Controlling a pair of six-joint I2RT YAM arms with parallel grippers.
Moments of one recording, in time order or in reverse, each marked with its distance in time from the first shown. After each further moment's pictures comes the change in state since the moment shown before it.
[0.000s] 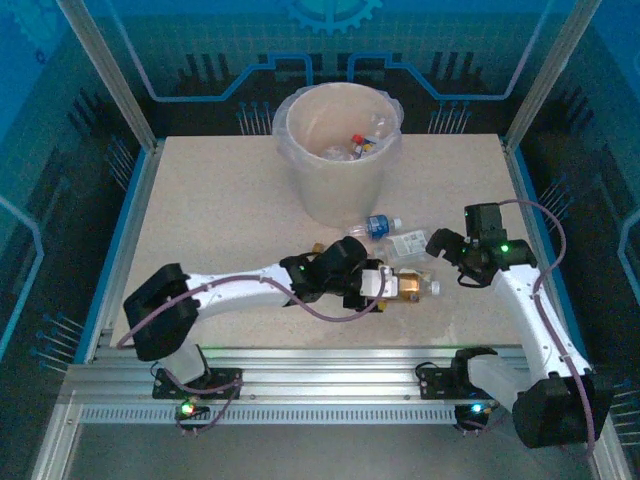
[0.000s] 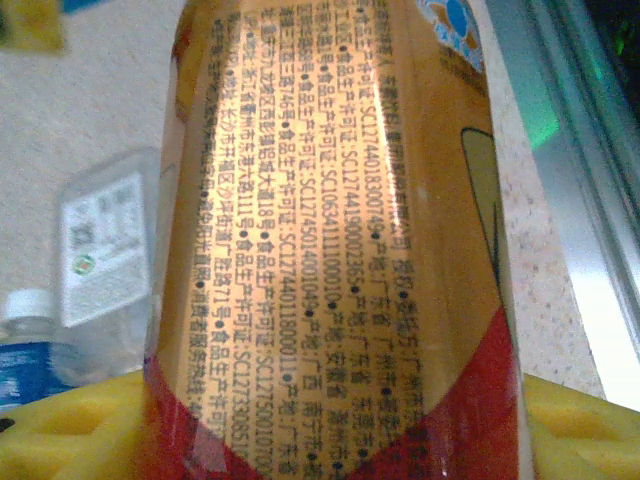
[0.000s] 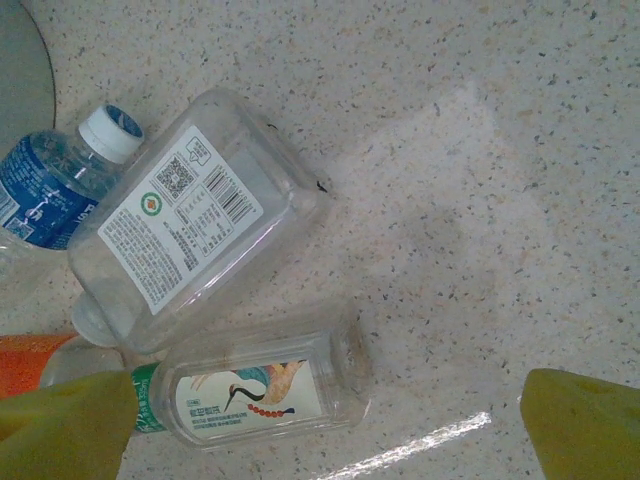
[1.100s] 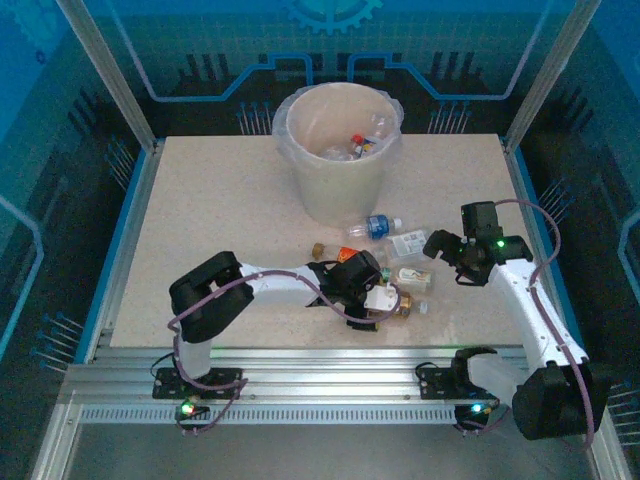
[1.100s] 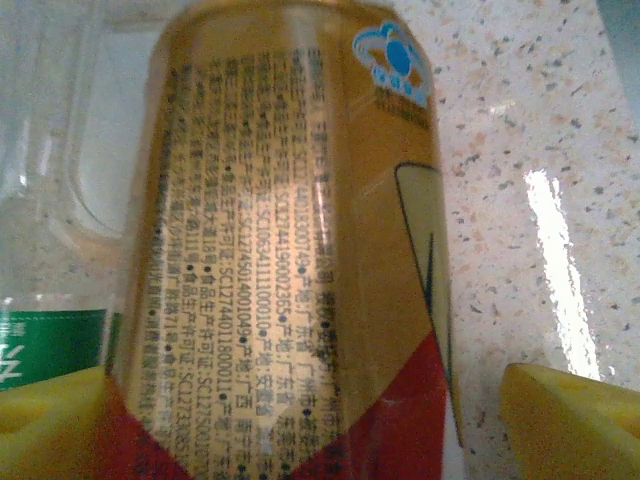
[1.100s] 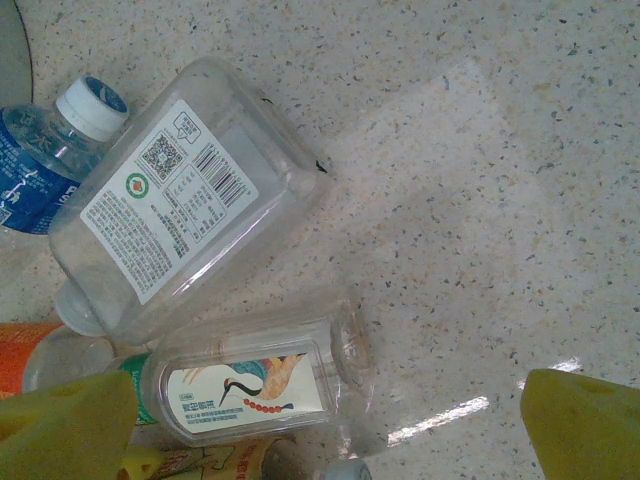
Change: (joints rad) left arm 0.000 0.283 0.043 -0.035 0.005 0.055; right arm 0.005 0.048 0.000 -0.004 -0.023 0.001
